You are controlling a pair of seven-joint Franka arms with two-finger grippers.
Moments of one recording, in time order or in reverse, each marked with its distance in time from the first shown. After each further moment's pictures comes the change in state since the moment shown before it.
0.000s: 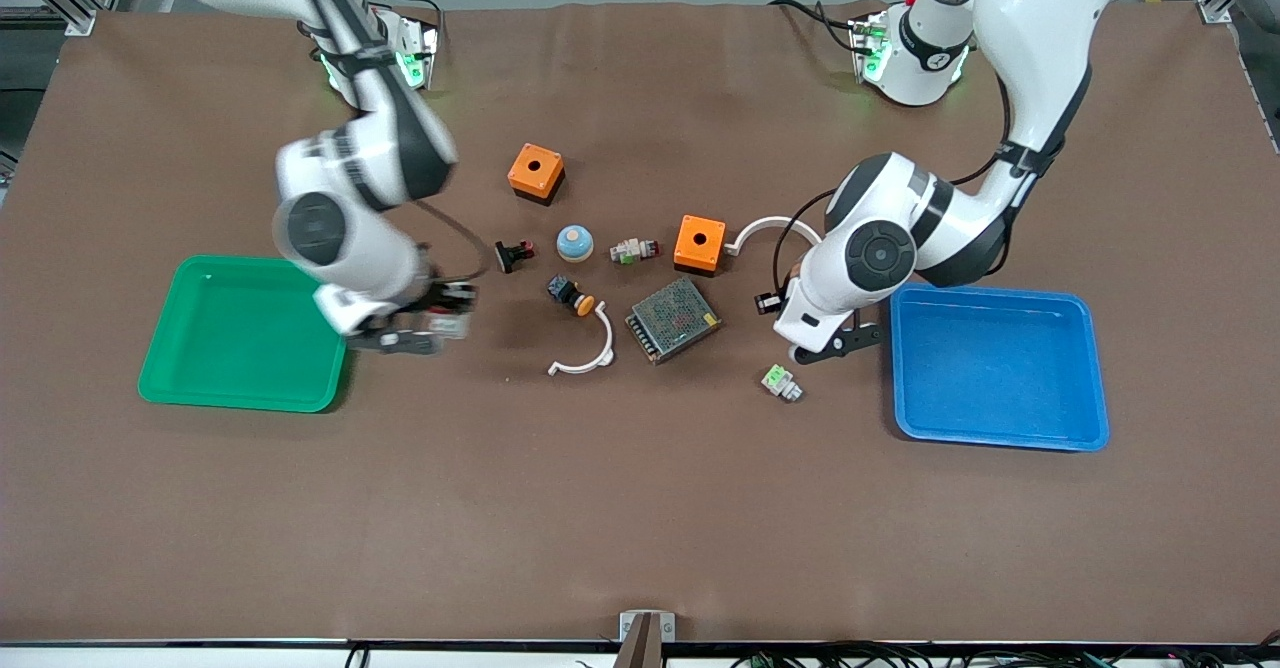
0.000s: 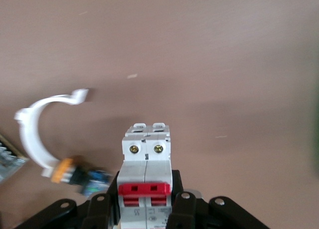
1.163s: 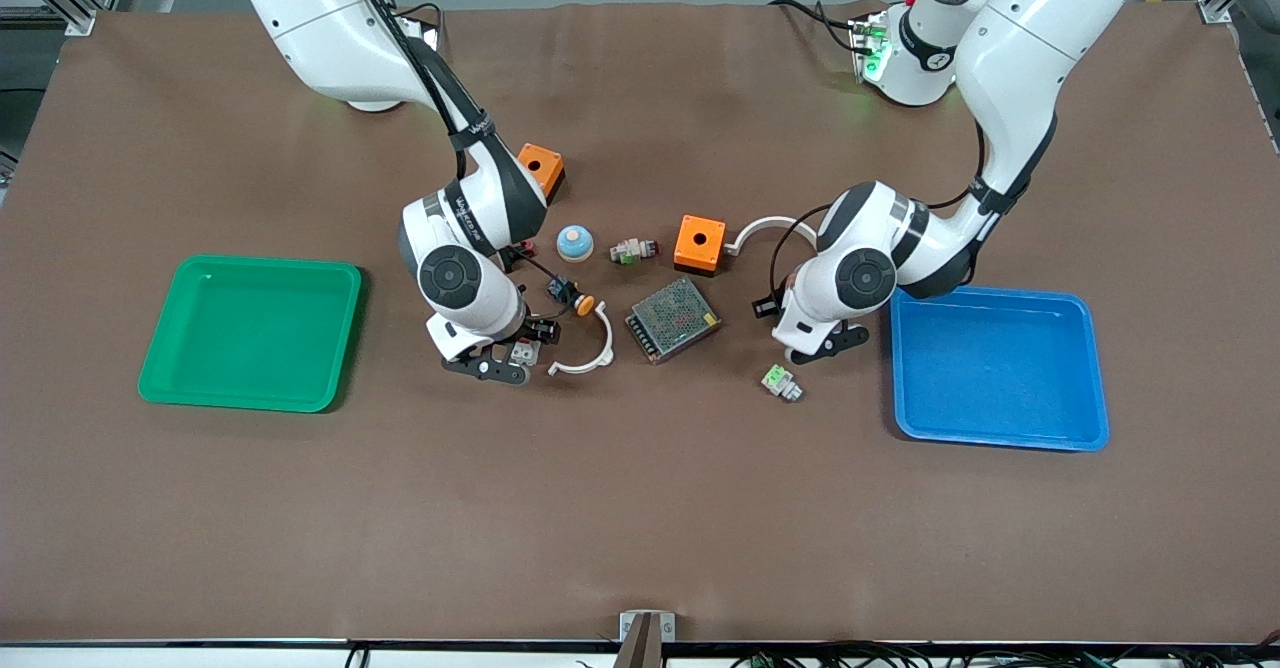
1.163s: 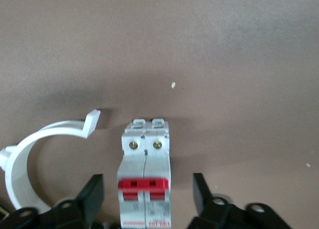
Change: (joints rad) left arm 0.006 0.096 0.022 -0.063 0.018 0.114 -0.008; right arm 0.065 0.232 -0.019 0.154 0.007 0.033 0.090
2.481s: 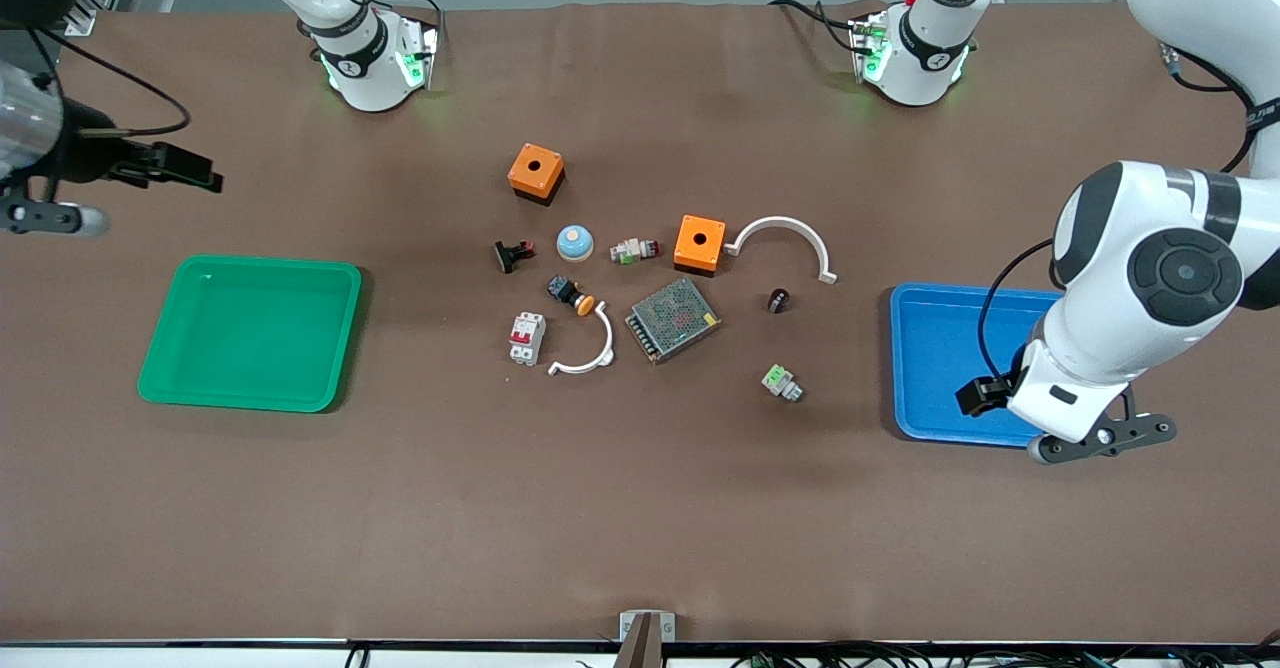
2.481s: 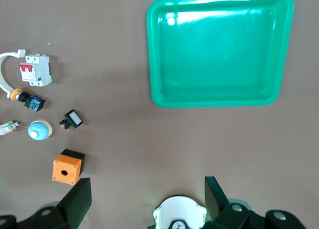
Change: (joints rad) left arm 0.202 -0.107 0.014 0.545 0.328 -0.416 0.329; right arm -0.549 -0.660 -0.032 0.018 -0.070 -0.780 -0.613
